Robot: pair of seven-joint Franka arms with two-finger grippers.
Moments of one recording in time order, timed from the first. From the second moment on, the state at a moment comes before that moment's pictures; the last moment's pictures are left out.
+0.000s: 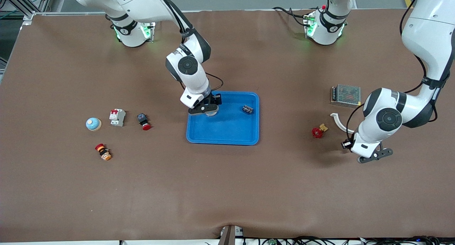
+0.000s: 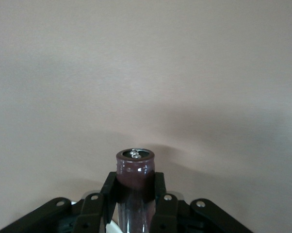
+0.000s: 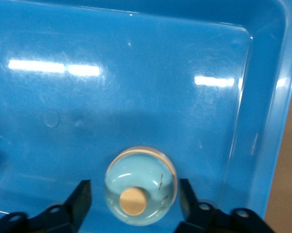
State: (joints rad) left arm 0.43 0.61 -0.54 -1.84 0.63 2.30 -0.74; right arm 0.73 0.51 0.03 -2.04 0.08 2.66 0.57
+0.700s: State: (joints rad) left arm 0.38 0.61 -0.69 -1.80 0.62 2.15 -1.04; right arm 0.66 0.31 0.01 -1.93 0.08 2.25 0.49
